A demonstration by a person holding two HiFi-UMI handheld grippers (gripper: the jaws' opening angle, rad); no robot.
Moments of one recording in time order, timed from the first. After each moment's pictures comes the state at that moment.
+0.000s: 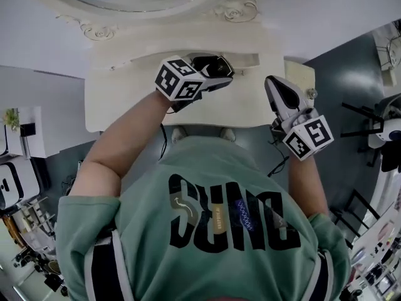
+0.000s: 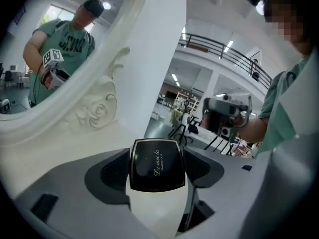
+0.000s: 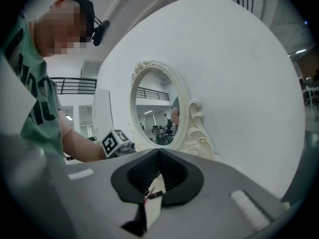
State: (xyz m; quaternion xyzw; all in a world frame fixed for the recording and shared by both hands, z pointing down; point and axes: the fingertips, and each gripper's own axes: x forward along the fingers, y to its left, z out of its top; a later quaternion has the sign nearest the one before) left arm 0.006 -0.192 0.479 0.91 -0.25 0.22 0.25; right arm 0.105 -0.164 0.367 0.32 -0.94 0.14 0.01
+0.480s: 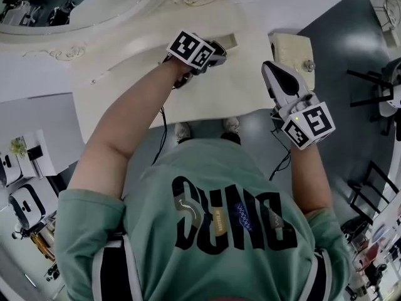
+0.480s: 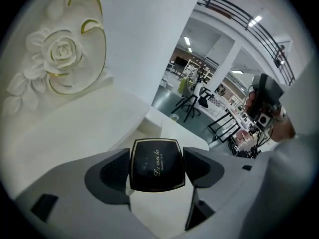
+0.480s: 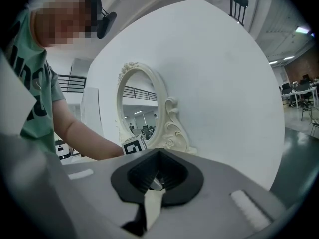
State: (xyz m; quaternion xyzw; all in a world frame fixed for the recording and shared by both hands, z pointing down) left arm 0.078 -0.256 0.602 0.83 -0.23 0.41 0.30; right arm 0.187 -0.182 0.412 0.38 -0.92 0.15 0.01
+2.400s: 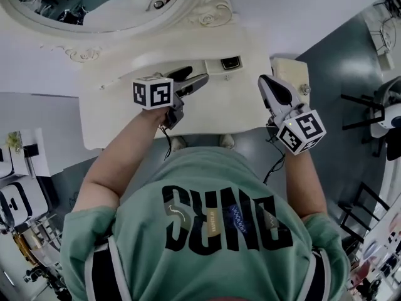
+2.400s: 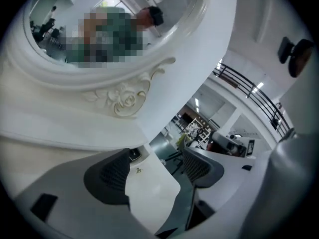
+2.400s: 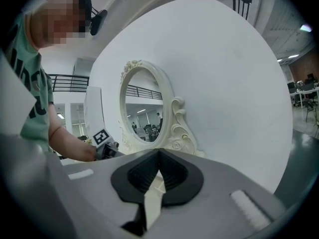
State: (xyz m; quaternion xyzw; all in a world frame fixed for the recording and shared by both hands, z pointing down) left arm -0.007 -0.213 0.501 0.84 -0.34 0.09 0.42; right arm 0.159 -0.192 0.401 0.36 -0.92 0.15 0.01
